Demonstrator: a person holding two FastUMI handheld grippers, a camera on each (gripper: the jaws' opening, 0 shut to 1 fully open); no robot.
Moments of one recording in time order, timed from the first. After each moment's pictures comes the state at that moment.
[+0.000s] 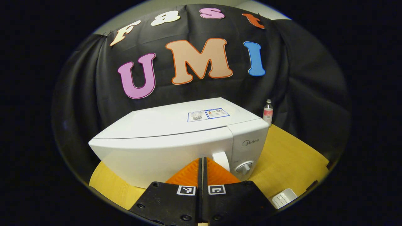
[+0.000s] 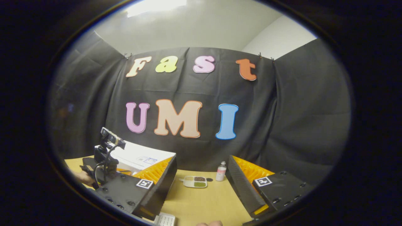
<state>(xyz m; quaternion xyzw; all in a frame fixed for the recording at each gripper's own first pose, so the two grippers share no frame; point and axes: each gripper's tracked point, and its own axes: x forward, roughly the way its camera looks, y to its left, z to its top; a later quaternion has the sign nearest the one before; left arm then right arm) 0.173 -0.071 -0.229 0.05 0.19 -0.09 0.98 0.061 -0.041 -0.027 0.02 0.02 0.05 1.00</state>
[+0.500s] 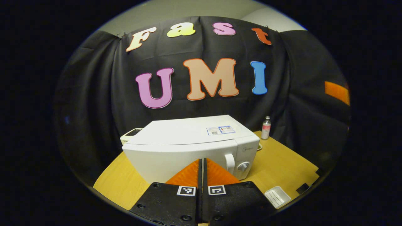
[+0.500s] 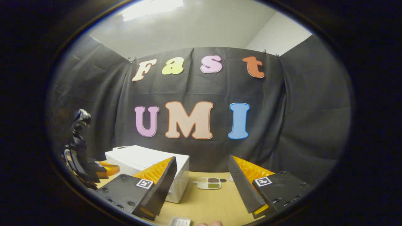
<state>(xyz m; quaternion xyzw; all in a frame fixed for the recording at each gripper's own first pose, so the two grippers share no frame) 0.110 -0.002 -0.133 0.00 0.14 -0.05 0.99 0.069 0.014 -0.018 0.05 0.02 0.09 0.99</state>
